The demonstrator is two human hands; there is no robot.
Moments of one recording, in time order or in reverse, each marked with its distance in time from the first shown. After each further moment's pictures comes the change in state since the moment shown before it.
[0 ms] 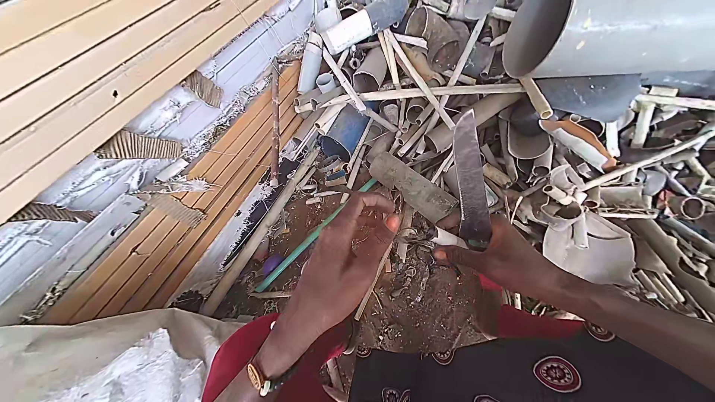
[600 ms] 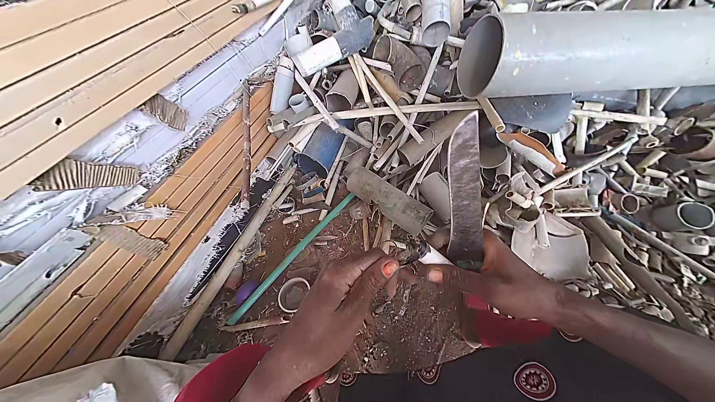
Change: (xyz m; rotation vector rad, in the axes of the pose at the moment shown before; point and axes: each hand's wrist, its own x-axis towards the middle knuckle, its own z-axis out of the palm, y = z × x) left_hand -0.004 0.001 0.026 -0.215 -0.248 0.215; right_hand -0.021 -0.009 -0.020 0.206 -0.108 -0.220
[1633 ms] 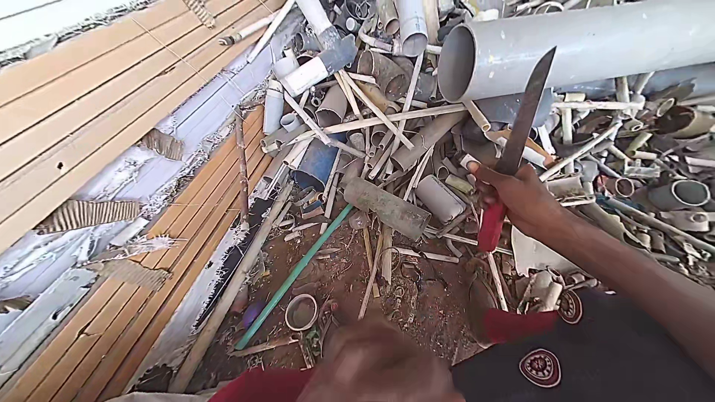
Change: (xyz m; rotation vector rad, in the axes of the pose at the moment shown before) left_hand -0.028 0.028 0.016 0.349 -0.211 0.392; right_hand 0.035 0.005 -0.080 0.004 0.727 0.348
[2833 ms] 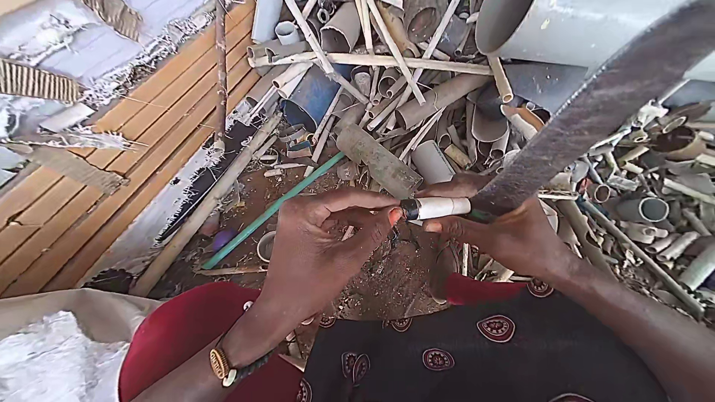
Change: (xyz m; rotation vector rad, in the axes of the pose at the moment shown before) left_hand 0.017 -0.023 0.010 -0.255 0.553 -0.402; right_hand -0.076 0.010 0.023 -0.195 -0.570 -0.598
